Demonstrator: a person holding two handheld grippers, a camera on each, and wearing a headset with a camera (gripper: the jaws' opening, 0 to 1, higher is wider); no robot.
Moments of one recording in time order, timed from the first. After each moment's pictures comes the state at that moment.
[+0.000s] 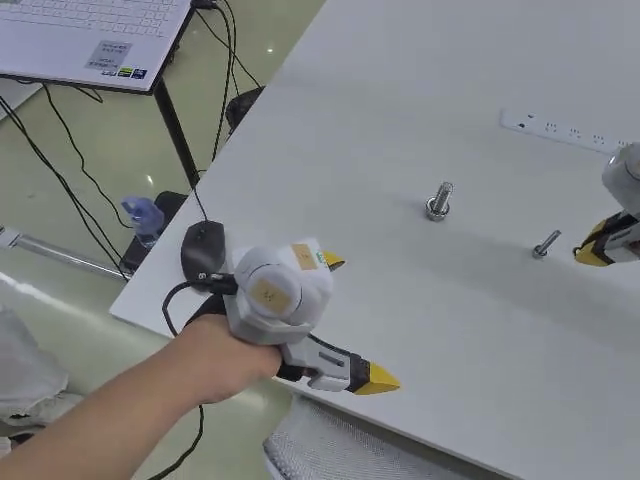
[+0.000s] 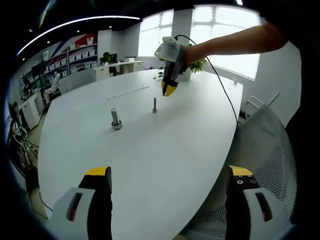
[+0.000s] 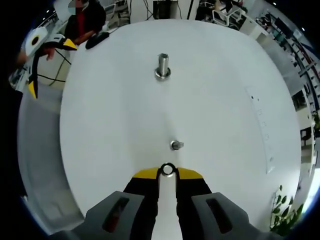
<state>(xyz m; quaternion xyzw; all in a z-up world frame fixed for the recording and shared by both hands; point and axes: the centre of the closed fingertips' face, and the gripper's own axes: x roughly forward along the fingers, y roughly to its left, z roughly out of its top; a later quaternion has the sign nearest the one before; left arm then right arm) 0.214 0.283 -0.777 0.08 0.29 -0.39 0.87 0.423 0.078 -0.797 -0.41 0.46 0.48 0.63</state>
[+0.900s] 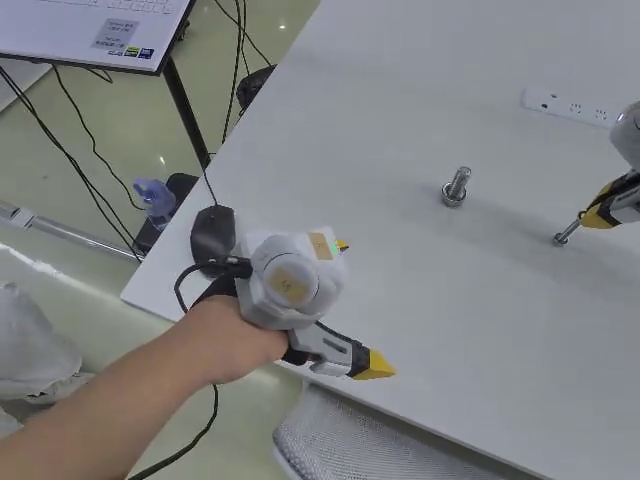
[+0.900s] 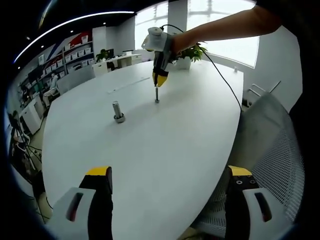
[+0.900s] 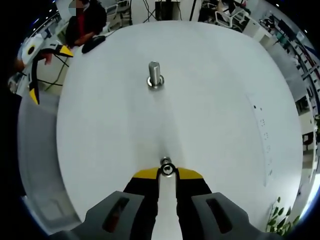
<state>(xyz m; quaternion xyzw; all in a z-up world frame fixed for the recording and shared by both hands) 0.217 0.296 -0.790 0.12 0.32 -0.39 0.86 0.448 0.101 -0.813 -0.41 0.46 0.49 0.61</state>
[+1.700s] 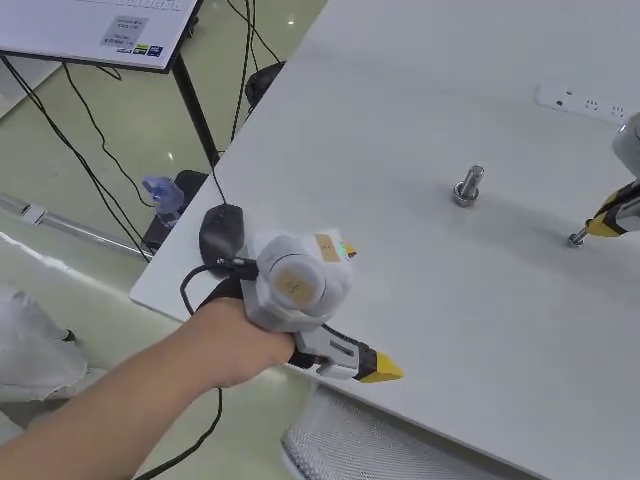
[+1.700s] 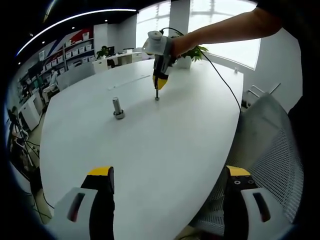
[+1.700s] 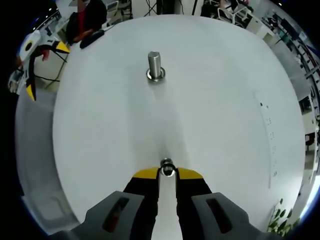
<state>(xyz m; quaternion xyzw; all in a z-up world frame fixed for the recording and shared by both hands) 0.214 0.299 -0.796 0.11 0.33 -0.39 0.85 0.444 0.102 -0.834 -0.41 0.47 0.49 0.60</state>
